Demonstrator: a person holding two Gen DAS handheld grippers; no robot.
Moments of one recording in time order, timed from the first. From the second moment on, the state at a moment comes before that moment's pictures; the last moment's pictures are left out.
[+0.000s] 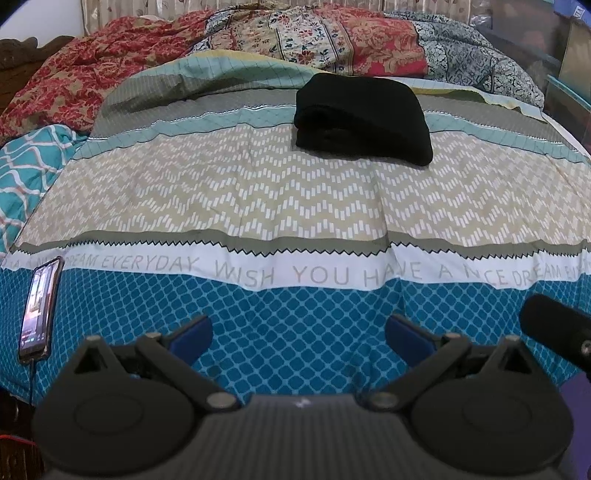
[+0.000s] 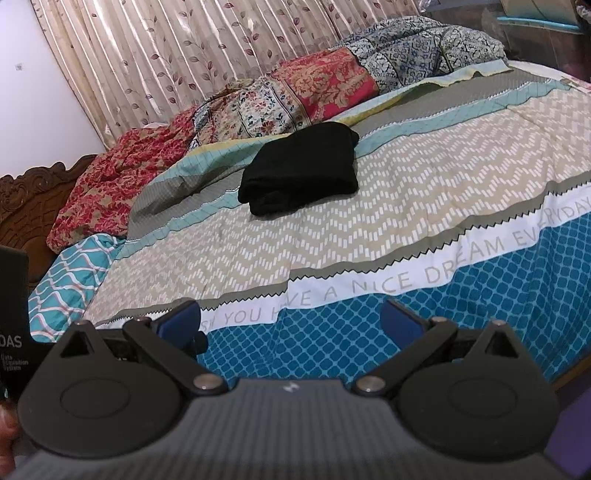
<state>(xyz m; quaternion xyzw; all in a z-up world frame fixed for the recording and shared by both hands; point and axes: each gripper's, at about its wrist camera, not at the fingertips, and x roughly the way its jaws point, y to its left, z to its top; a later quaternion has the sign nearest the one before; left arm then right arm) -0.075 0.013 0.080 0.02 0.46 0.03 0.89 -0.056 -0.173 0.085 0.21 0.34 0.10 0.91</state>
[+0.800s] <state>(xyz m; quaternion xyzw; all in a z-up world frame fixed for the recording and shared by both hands) -0.074 0.009 0.065 0.02 0.49 0.02 0.87 -0.057 -0.168 0.081 0.21 0.35 0.10 0.91</state>
